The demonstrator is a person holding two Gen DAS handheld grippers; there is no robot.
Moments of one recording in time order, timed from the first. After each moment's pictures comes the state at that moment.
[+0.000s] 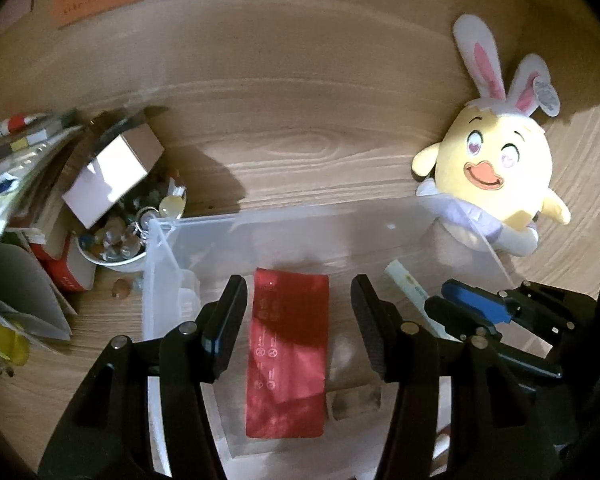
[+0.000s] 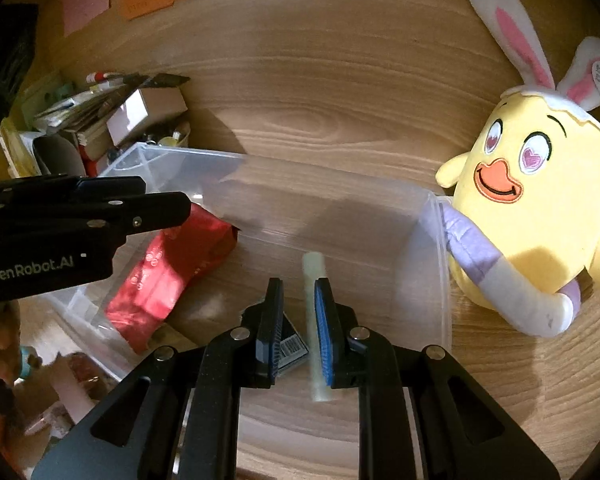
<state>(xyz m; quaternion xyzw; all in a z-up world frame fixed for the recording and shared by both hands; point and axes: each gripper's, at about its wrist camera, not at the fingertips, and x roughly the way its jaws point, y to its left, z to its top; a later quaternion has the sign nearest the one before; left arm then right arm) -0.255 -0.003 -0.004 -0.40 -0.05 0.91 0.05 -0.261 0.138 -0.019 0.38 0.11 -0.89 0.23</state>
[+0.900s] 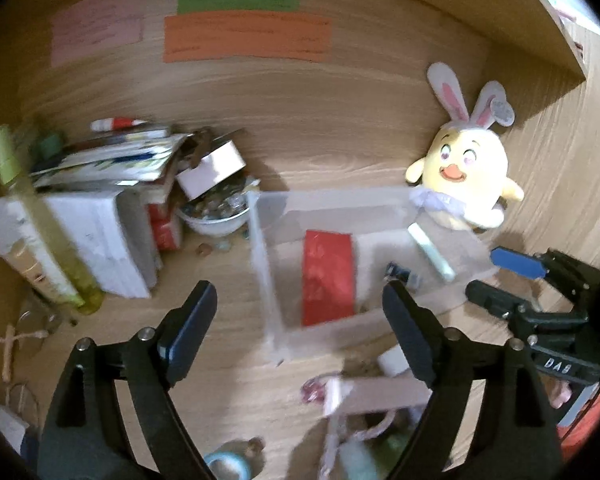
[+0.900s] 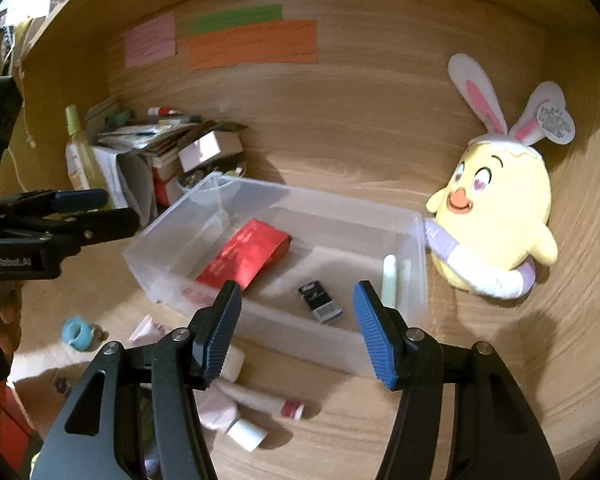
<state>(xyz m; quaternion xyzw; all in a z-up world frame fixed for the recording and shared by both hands) -0.124 -0.051 0.026 -0.34 -0.04 0.94 0.03 -0.160 0.149 0.018 0.32 0.10 -0.91 0.26</state>
